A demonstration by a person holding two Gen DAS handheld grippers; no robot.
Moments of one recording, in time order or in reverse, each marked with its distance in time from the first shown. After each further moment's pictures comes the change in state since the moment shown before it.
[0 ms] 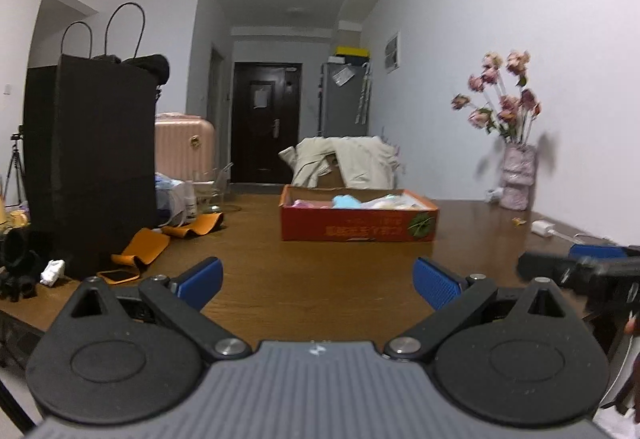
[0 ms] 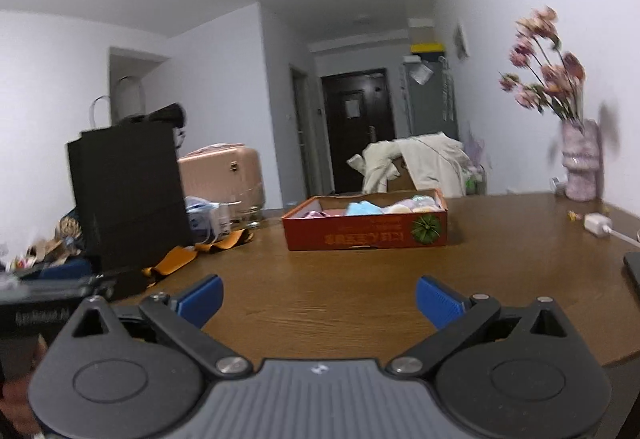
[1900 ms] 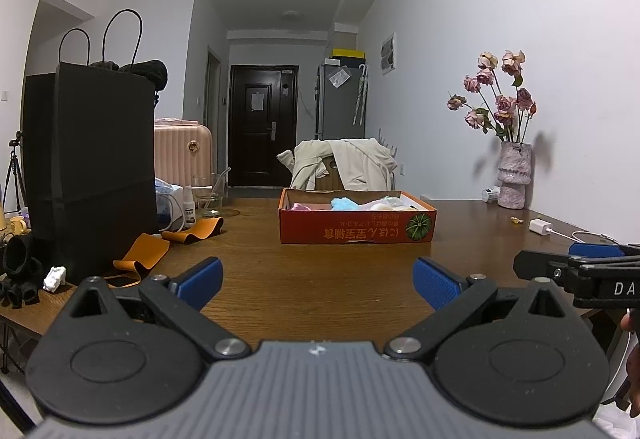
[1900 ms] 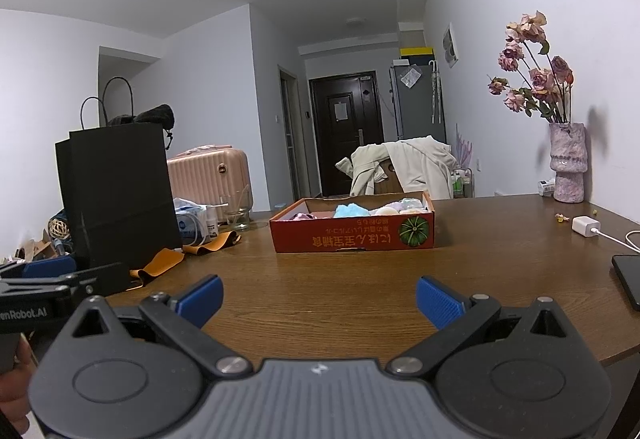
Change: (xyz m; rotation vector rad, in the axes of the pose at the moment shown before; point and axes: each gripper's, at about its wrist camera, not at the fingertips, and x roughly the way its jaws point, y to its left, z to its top) left arm 0.000 0.003 -0.002 0.014 0.000 0.002; right arm 0.003 -0.004 0.003 0.019 -0.005 -0.039
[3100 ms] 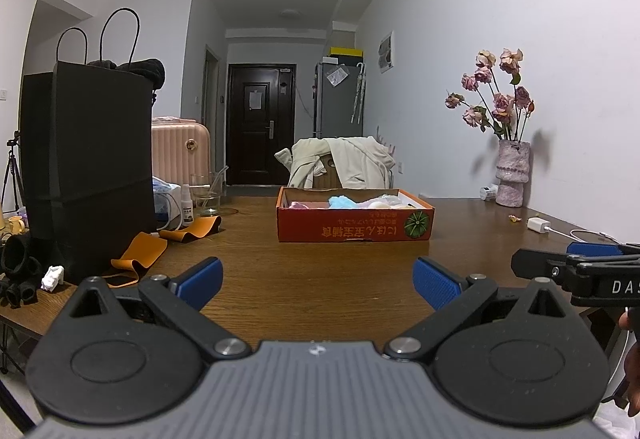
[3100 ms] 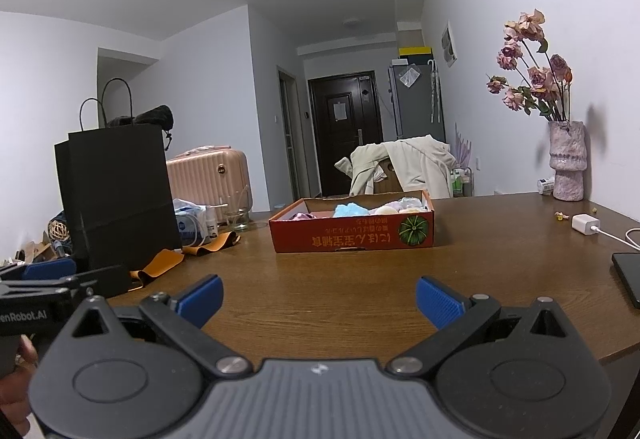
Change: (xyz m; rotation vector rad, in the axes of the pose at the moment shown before) left arm 0.000 -0.001 -0.001 0.003 0.005 -0.007; right arm 0.001 0.002 -0.002 0.005 0.000 -0.002
